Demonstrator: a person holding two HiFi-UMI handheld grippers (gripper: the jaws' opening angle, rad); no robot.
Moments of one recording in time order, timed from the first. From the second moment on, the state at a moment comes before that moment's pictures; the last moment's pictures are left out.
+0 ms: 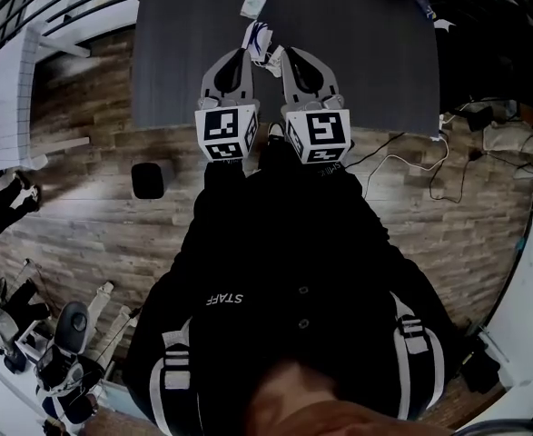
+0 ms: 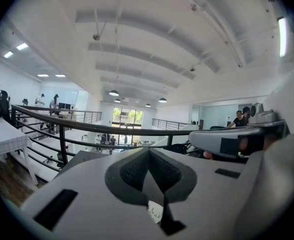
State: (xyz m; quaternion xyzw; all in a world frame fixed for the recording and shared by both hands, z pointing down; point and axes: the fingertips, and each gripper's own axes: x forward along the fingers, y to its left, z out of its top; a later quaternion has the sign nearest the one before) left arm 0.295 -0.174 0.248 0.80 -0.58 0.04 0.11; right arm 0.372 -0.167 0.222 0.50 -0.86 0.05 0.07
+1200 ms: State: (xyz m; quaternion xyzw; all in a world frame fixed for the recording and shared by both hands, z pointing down) left arm 0.281 -0.238 0.412 0.78 -0.55 0.18 0.24; right arm 0.379 -0.245 0.364 0.51 -0.82 0.18 0.18
